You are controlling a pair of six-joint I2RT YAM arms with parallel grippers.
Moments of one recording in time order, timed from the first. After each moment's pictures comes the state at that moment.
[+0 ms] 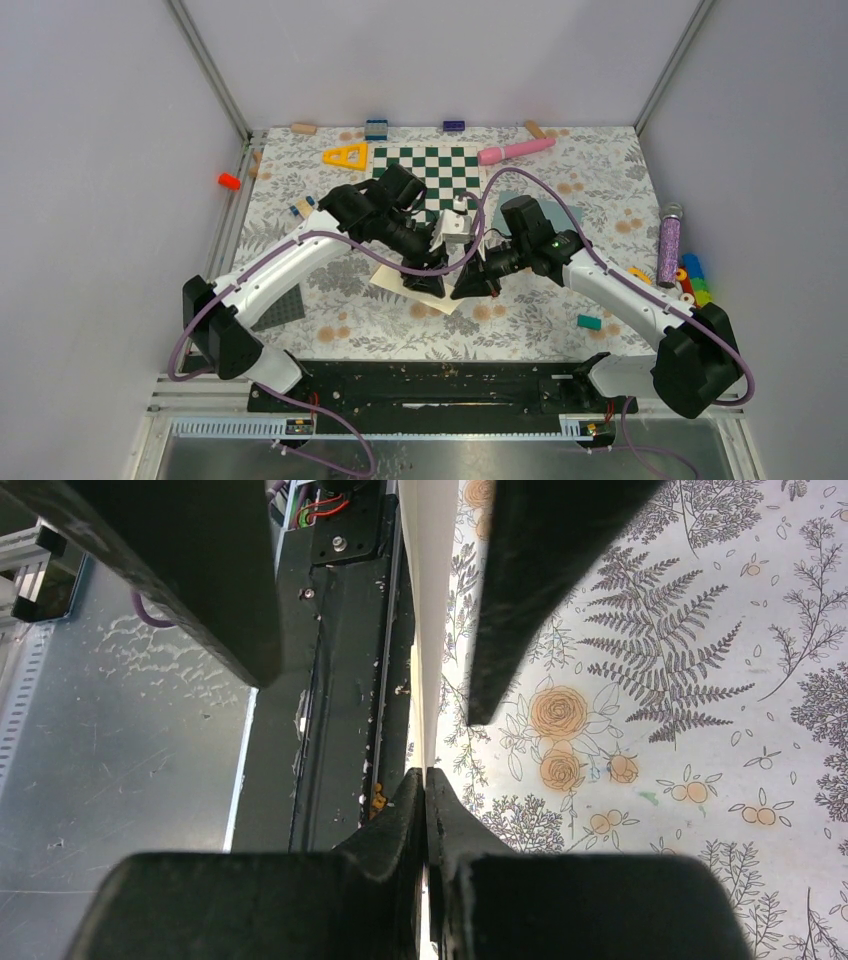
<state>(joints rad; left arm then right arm) -0.77 1.50 1.47 -0.98 0.83 0.57 0.59 1.29 0.90 -0.43 -1.03 -0.40</state>
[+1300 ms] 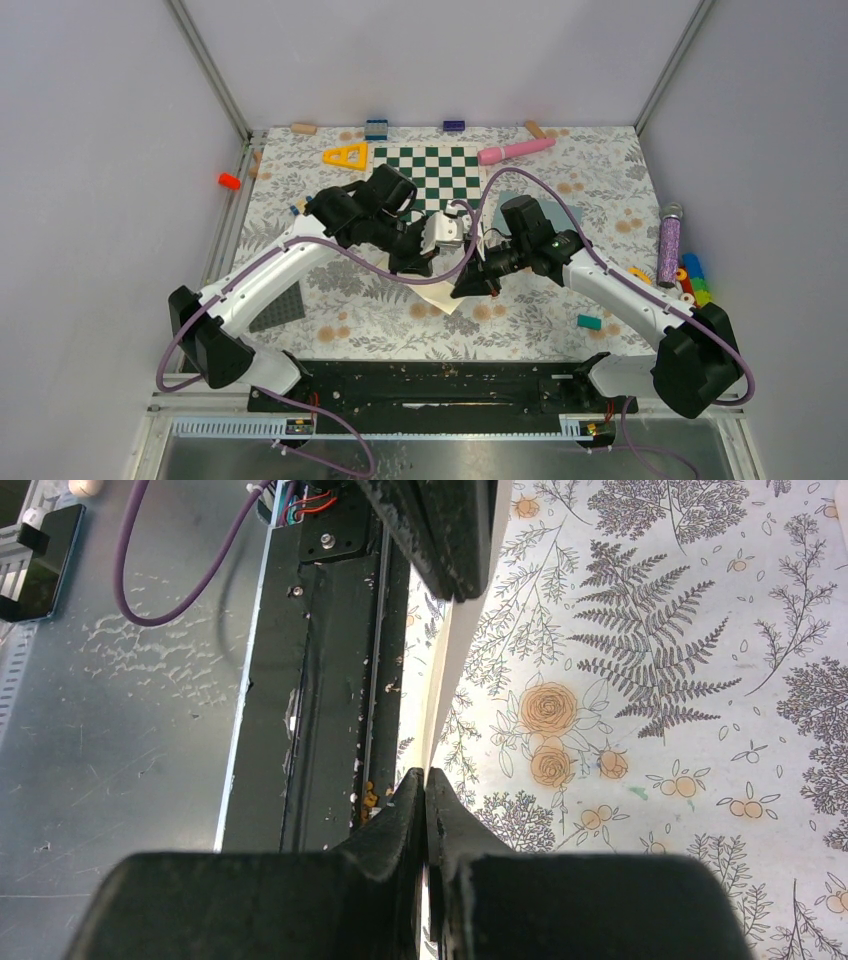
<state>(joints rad) -0.77 1.44 1.46 -1.01 0.62 0.64 0.59 1.29 0.90 -0.43 -1.01 -0.40</state>
